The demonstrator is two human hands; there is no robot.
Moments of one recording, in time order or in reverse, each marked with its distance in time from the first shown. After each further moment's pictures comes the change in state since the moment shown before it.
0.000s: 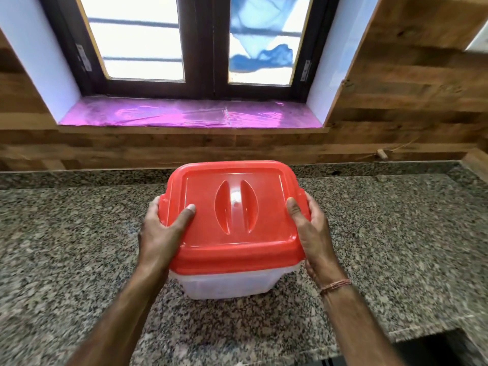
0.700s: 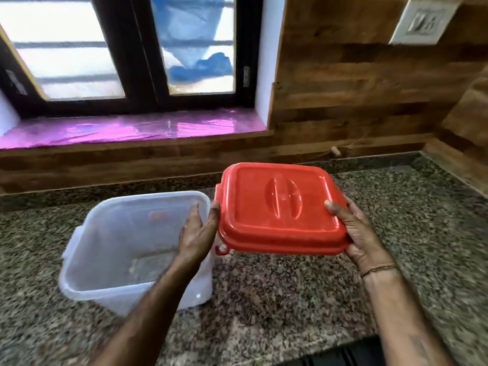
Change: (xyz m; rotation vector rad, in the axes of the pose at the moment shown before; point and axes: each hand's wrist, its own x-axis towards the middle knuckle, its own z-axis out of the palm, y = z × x) left_hand -0.040 0.012 0.229 0.271 -0.198 -0.045; right_hand 0.089 0.037 -0.266 0.476 0.027 0.172
